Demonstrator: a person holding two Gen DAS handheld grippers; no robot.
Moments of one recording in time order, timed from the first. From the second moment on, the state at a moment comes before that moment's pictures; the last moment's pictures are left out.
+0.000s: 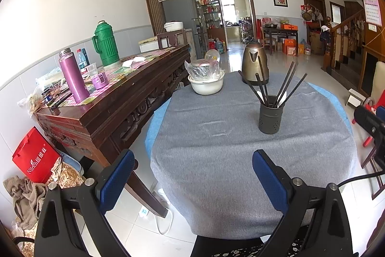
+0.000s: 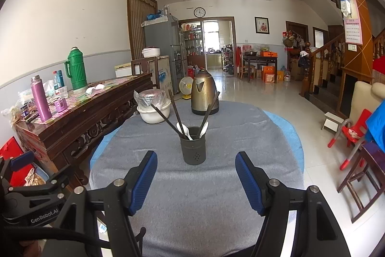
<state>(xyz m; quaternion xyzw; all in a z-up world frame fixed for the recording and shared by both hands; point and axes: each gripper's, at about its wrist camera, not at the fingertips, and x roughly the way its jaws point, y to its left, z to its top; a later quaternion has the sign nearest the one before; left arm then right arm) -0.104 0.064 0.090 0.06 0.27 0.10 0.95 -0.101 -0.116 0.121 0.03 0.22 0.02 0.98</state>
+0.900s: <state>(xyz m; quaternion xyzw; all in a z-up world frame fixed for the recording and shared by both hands) -0.081 0.071 0.079 0.05 0.29 0.08 0.95 -0.054 -0.125 0.096 0.05 0.28 0.04 0.96</state>
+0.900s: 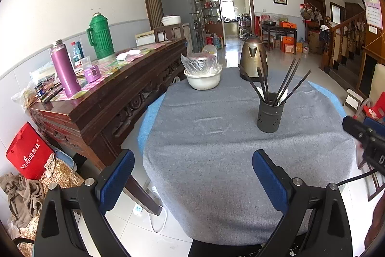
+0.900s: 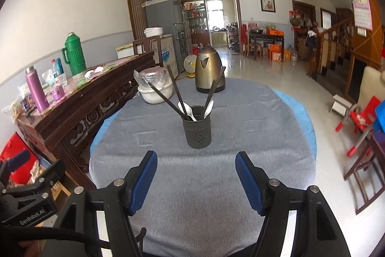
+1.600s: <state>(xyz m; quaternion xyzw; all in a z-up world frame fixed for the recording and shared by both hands) -0.014 0.064 0.089 0.05 0.29 0.06 0.95 -0.001 -0.124 0.098 0.05 0.33 0.05 0.94</state>
